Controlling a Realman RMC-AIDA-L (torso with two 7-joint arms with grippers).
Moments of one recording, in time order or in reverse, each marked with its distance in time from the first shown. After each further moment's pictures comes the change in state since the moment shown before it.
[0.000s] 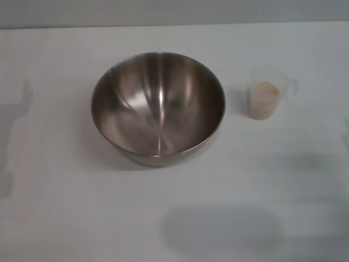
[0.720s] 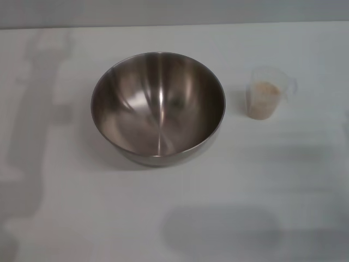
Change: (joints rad) left arm 0.146 0.005 -0.060 -1.104 -0.182 -0.919 0.693; right arm 0.028 -0.001 0.048 0.040 0.008 -0.044 0.000
